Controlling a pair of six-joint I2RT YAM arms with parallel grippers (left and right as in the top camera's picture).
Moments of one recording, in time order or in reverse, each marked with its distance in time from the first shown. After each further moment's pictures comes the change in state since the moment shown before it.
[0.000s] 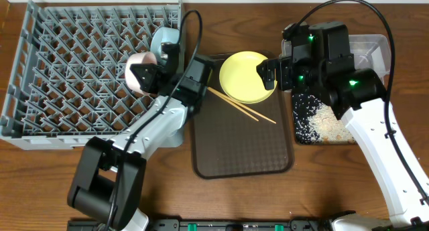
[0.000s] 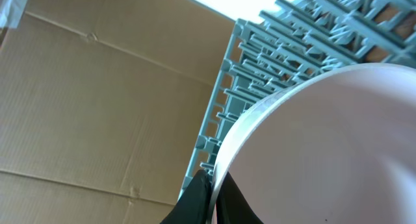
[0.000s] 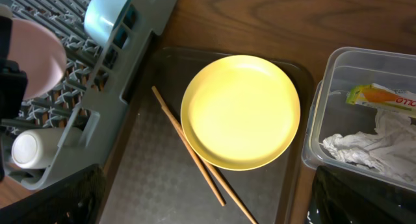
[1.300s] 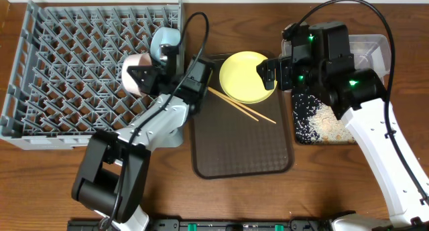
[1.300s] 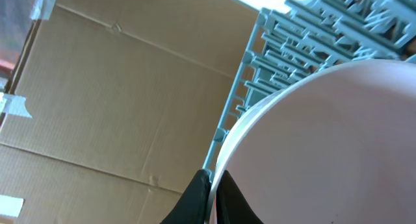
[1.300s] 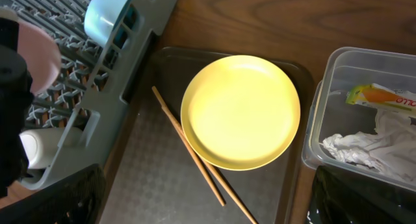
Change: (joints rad) left arm 0.021 0.043 0.000 -0.003 -0.105 -0.032; right arm 0.000 0.000 0.000 0.000 0.000 0.000
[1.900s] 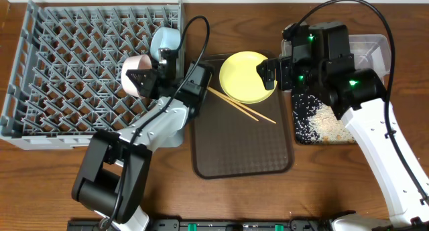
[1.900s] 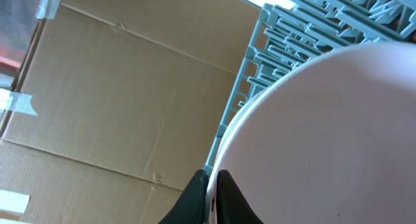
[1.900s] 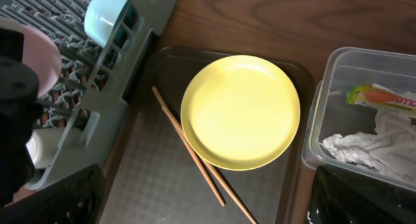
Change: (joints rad) left arm -0.016 0.000 -0.045 0.008 -0.023 -0.021; right arm 0.000 0.000 0.000 0.000 0.000 0.000
